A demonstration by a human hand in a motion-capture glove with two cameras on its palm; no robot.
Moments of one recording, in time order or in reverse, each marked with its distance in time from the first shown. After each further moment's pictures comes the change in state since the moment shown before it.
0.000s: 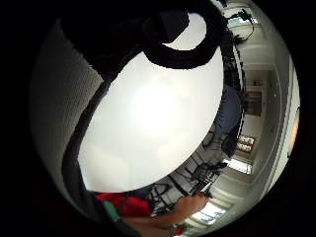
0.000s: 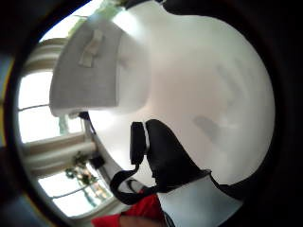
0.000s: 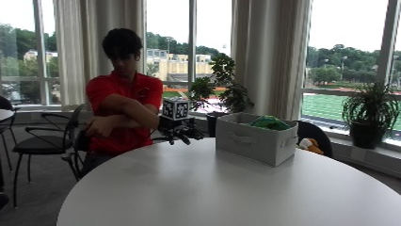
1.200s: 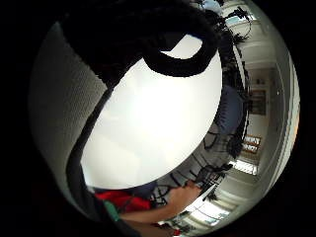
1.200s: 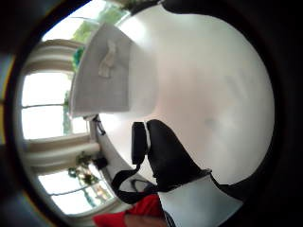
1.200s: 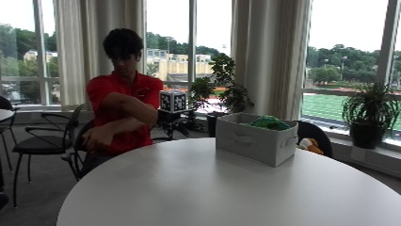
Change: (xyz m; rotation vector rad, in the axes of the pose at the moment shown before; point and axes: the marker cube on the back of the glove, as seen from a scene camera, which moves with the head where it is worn) arm 0.025 -0.019 -0.036 0.066 -0.036 -0.015
